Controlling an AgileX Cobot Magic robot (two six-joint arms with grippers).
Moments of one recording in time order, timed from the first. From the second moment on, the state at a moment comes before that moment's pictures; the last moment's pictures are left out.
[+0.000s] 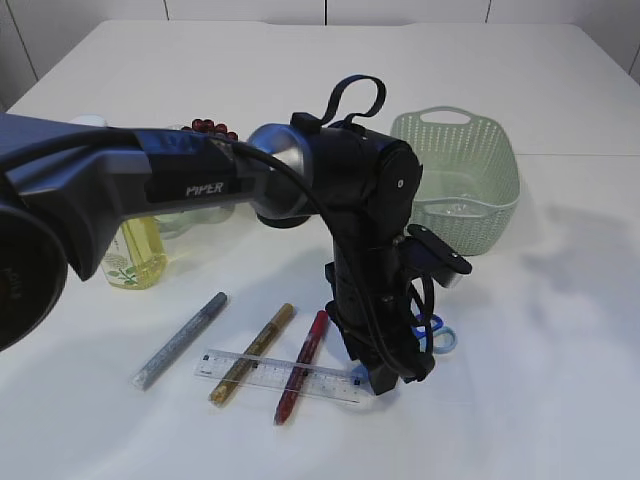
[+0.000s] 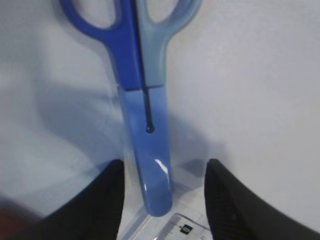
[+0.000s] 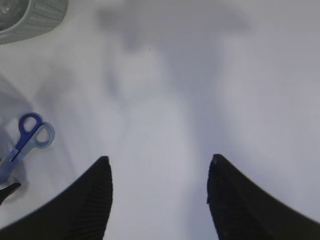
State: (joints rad) left arm -0.82 2.42 -1.92 -0.13 1.14 0.30; right arm -0.14 1.46 -1.29 0.06 1.24 0.19
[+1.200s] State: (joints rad) left arm -0.82 2.44 -1.93 -0.06 1.13 0.25; right arm -0.14 1.46 -1.29 0.06 1.24 0.19
